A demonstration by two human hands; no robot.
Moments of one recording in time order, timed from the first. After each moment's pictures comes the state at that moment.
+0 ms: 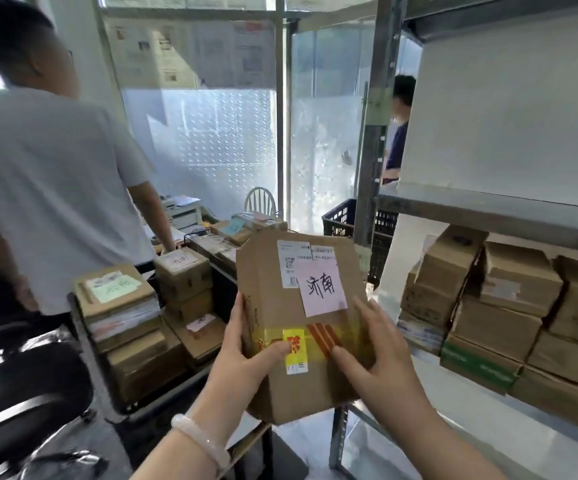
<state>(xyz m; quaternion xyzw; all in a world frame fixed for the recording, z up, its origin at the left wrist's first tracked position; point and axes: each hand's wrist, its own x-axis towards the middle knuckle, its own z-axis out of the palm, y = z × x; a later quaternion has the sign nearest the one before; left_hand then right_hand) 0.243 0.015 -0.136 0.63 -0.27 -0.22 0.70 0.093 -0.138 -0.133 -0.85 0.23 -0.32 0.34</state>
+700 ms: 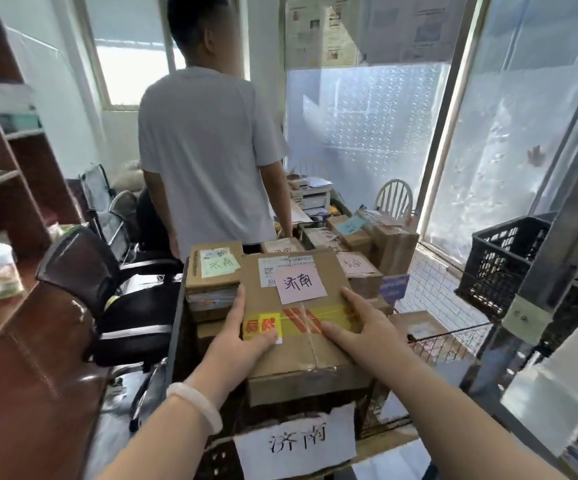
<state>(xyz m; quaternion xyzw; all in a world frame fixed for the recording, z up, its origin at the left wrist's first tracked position) 0.371 0.031 -0.152 0.77 -0.06 -0.09 0.62 0.327 -0.203 -0.136 -0.91 0.09 -0.06 0.40</state>
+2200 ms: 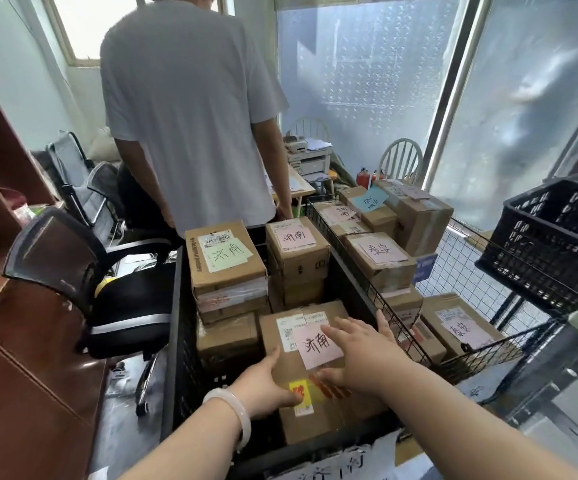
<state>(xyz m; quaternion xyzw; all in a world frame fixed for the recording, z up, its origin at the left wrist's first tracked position) 0.465 0.026 -0.245 0.88 -0.08 -0.32 0.35 0.431 -0.181 -0.208 -0.99 -0.02 0.10 0.04</state>
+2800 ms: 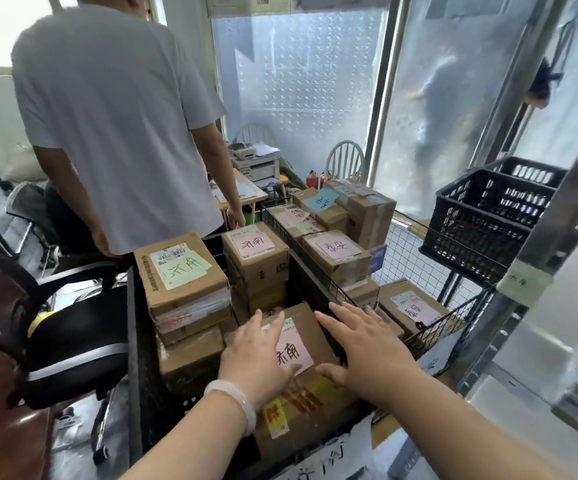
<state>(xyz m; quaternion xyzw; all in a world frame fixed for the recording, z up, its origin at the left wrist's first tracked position) 0.463 -0.012 -0.209 0.96 -0.23 -0.08 0.15 0.384 -0.196 -0.193 -1.00 0.03 -0.04 0.06</state>
